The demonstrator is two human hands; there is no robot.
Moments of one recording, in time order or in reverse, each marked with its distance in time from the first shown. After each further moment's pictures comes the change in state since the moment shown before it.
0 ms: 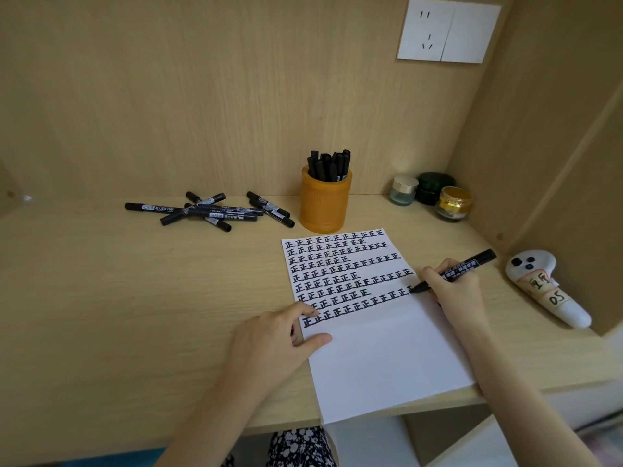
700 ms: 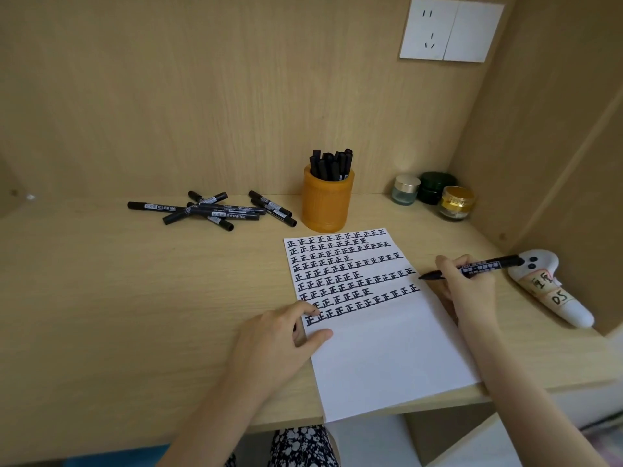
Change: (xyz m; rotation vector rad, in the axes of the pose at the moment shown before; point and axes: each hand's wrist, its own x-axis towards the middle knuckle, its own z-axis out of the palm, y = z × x) left_hand -0.002 0.002 -0.002 -0.026 0.017 0.013; right_hand -0.002 -0.007 -0.005 0.205 0.096 0.011
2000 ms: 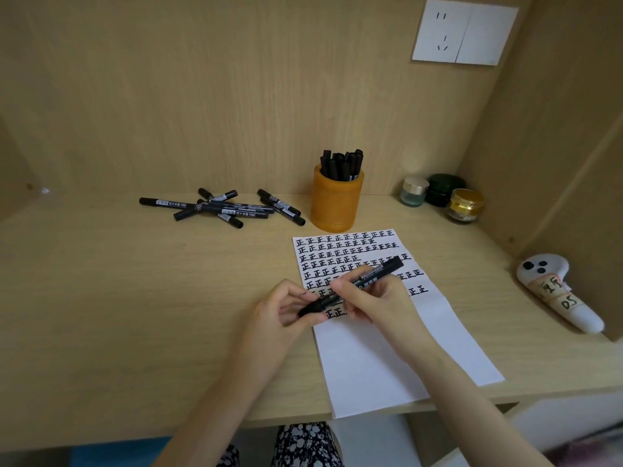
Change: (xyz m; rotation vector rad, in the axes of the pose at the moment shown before) left_hand 0.001 0.003 -0.009 -0.770 0.144 -0.164; right_hand -0.092 -0.039 0.078 0.064 -0.697 -0.035
